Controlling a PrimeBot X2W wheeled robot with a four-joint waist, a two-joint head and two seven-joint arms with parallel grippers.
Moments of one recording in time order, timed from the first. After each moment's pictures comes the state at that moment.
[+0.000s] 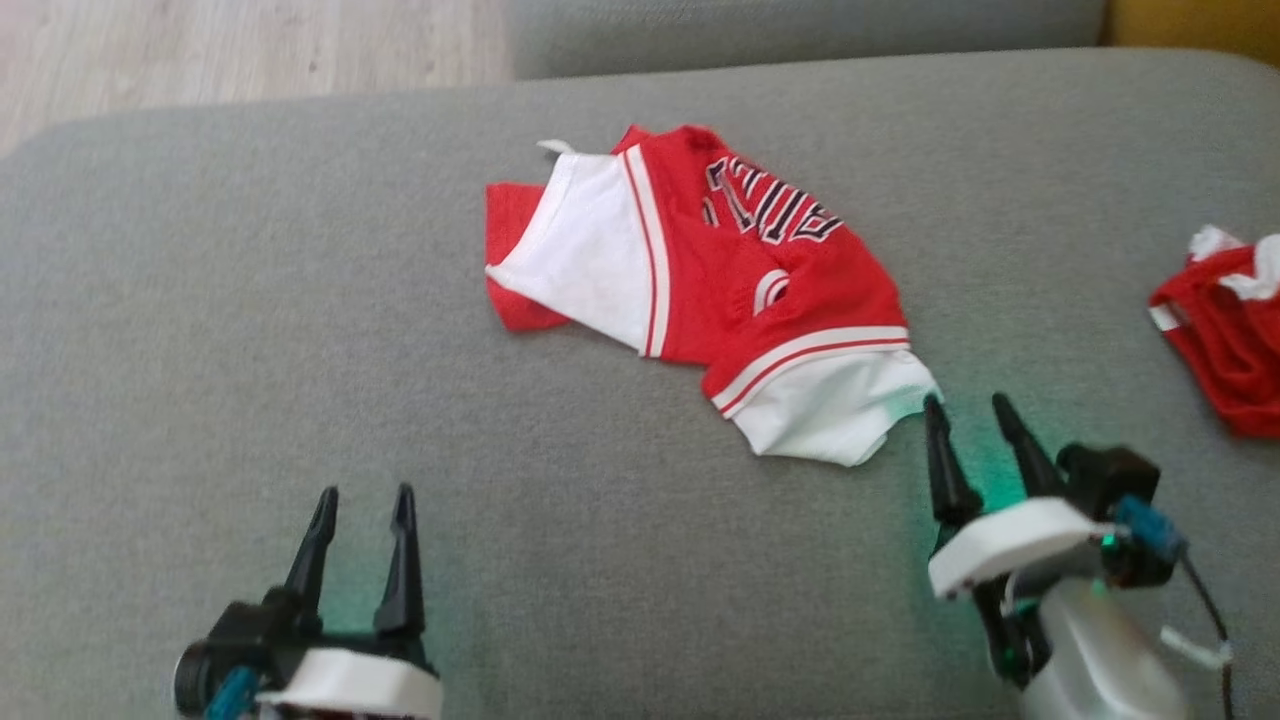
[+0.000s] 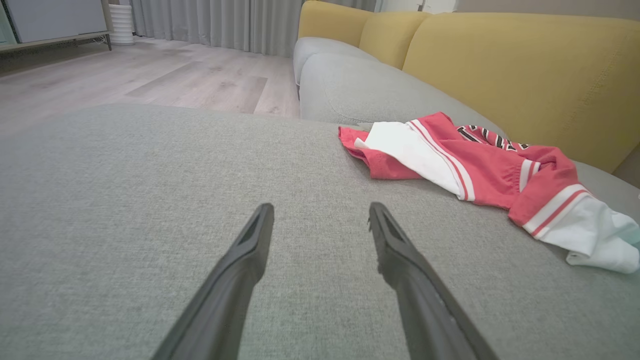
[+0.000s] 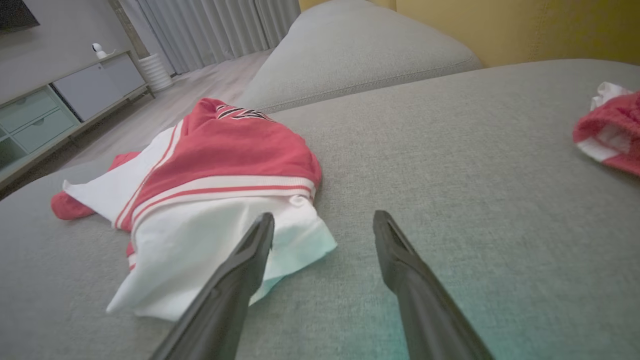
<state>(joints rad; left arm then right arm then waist) 0.00 0.05 -0.09 0.32 -0.22 -0.12 -0.26 -0.25 -0.05 0.09 0.65 0.25 0.13 -0.26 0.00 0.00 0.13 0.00</state>
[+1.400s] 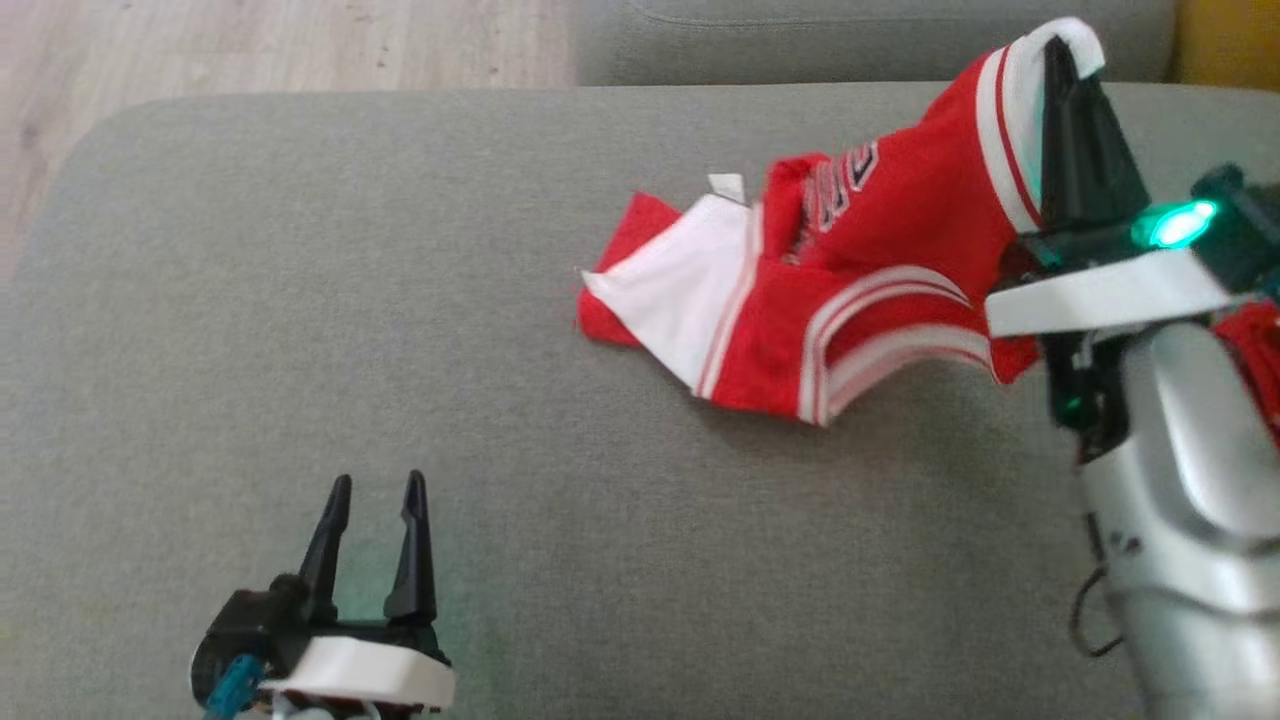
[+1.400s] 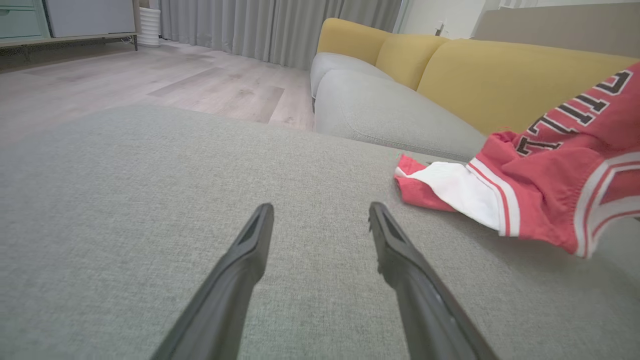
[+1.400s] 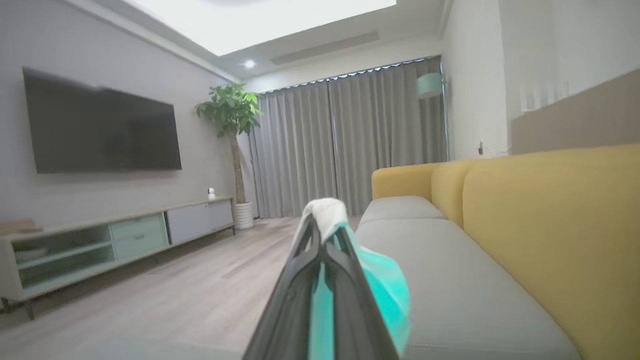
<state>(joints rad) -0.03 0.05 -0.12 0.34 -0.28 -0.13 -0.26 -0.52 -0.11 0.12 0.30 0.29 0.13 -0.26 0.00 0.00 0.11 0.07</state>
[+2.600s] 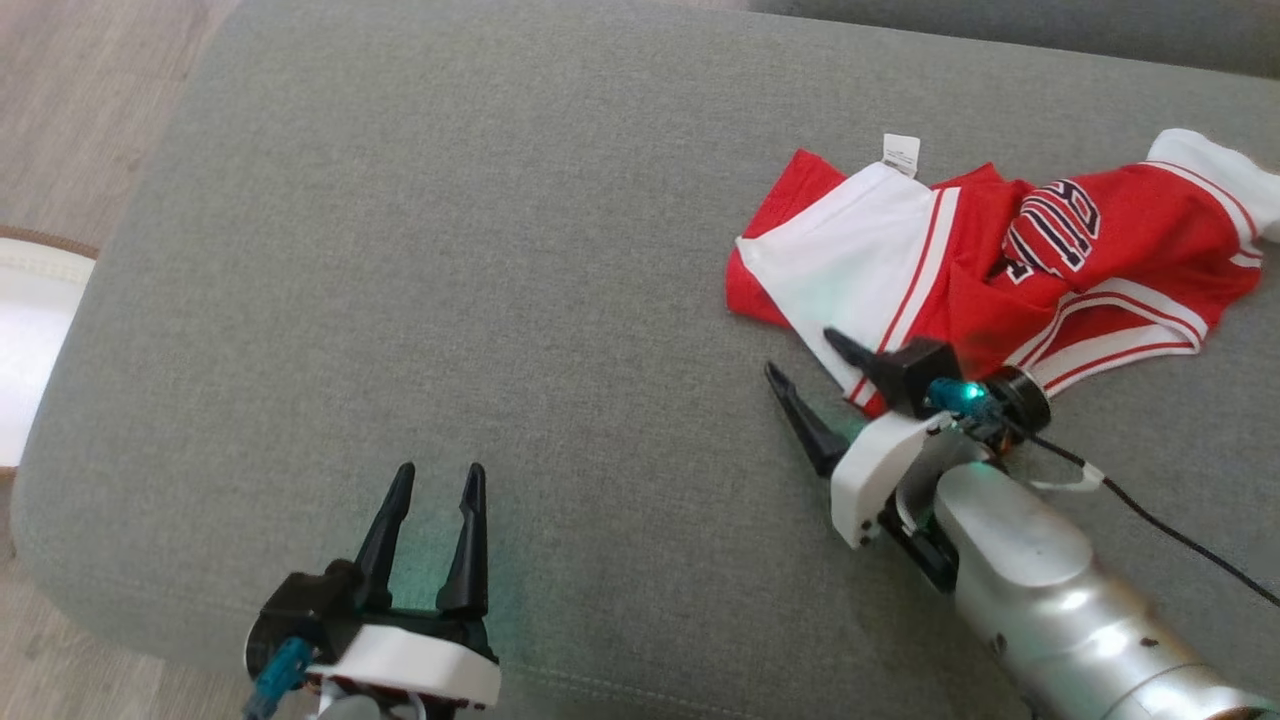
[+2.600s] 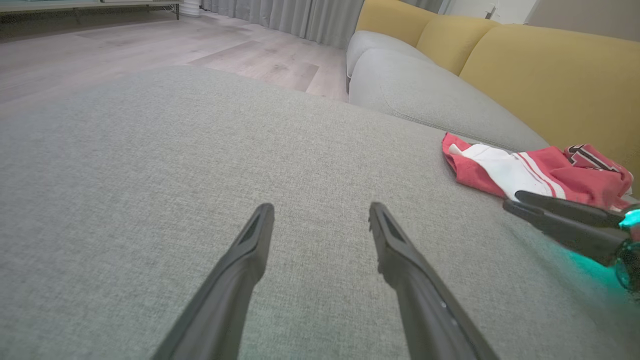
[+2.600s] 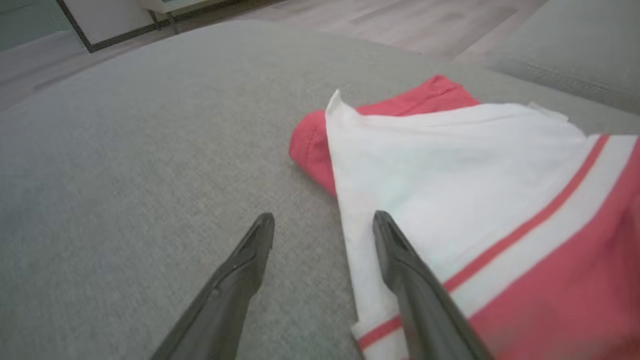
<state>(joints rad) -0.06 0.05 -0.24 0.35 -0.34 -0.13 -0.26 -0.62 -0.12 0.68 0.95 0.33 0.13 -0.23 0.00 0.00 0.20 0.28</state>
